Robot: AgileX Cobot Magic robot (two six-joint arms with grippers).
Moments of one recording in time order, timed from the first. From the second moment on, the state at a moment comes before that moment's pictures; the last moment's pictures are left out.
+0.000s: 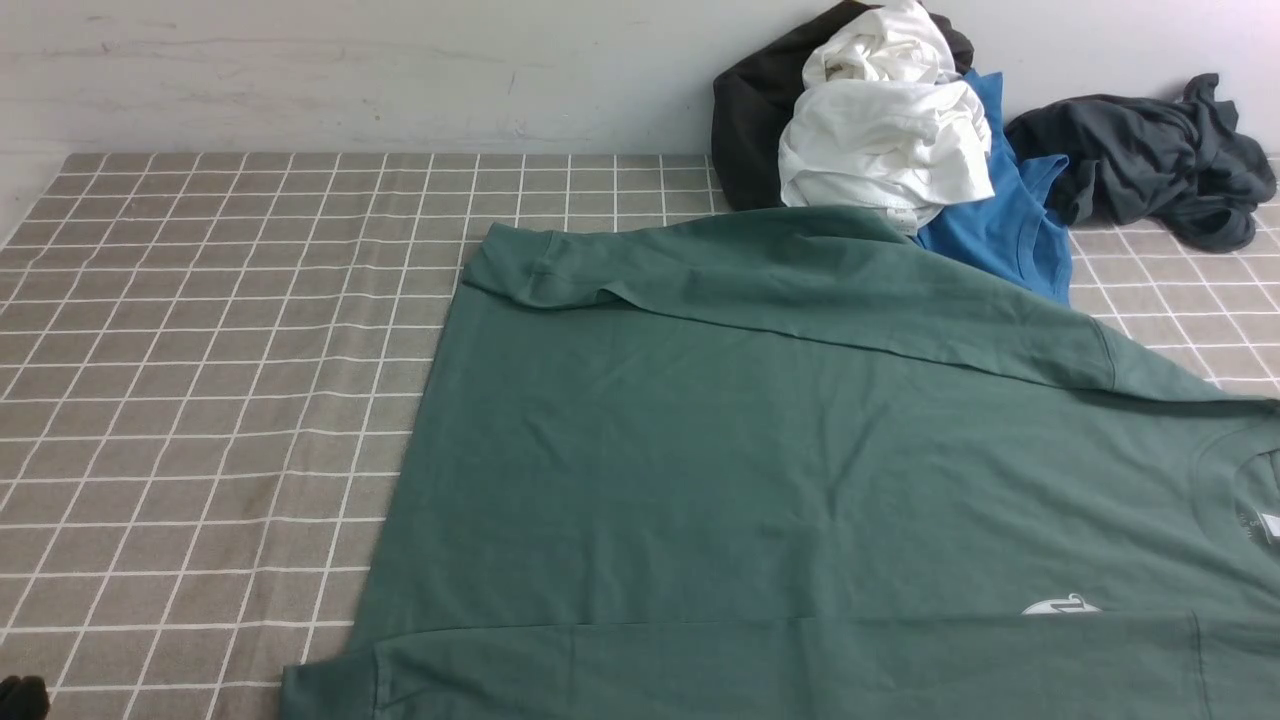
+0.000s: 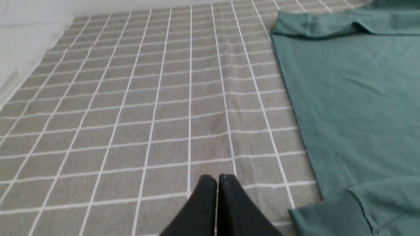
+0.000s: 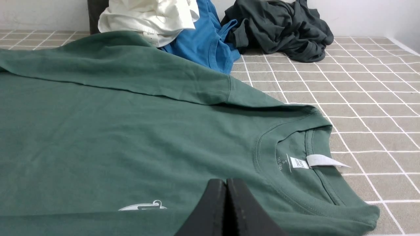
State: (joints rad) right arm -0.06 -0.01 0.02 0.00 0.35 -0.05; left arm -0.03 -0.01 0.03 -0.02 0.29 0.02
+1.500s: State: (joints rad) right arm 0.18 0.86 -0.59 -0.03 0.74 0.02; left arm -0.17 1.00 -0.69 -0.25 0.86 0.09
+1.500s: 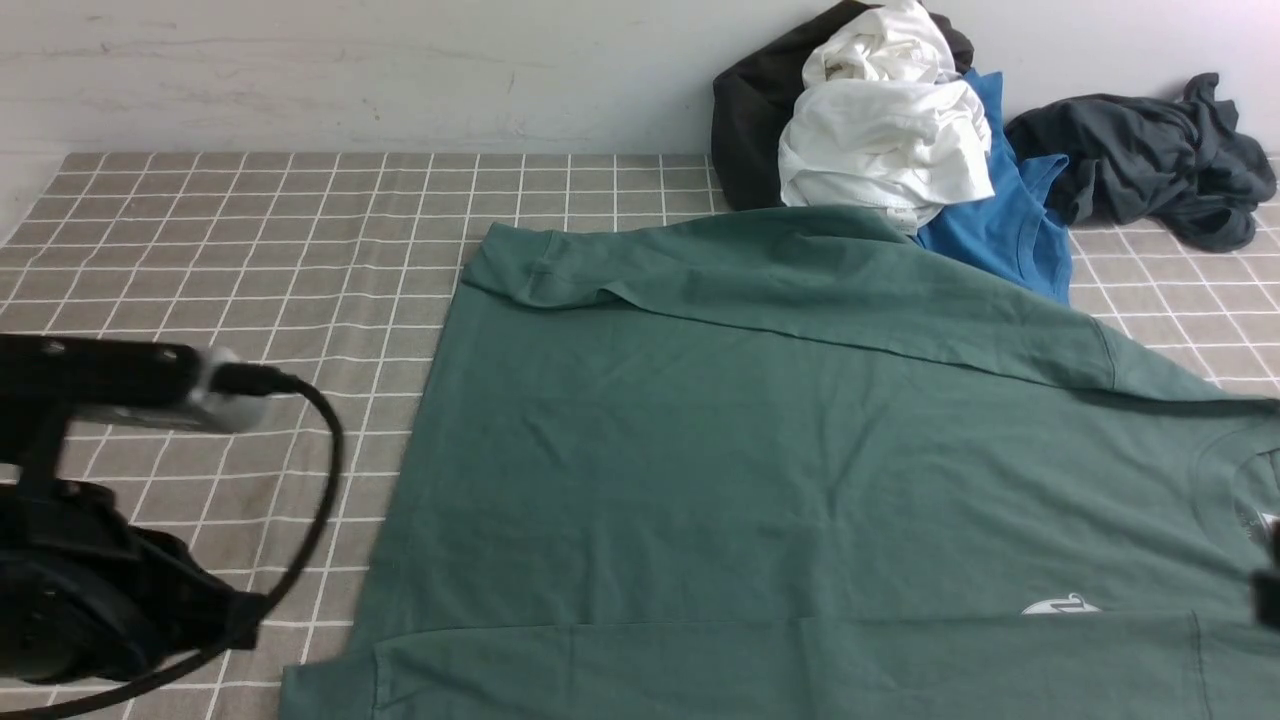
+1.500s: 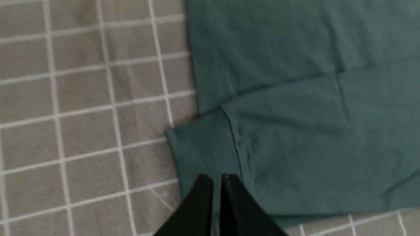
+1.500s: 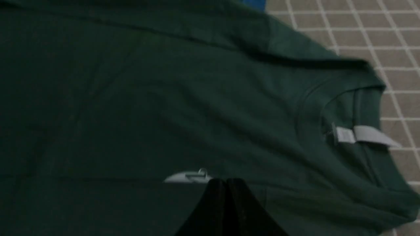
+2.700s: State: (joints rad) right arm 0.33 1.11 -0.63 0.11 0.60 -0.19; left arm -0.18 1.53 -0.75 -0.28 0.63 0.11
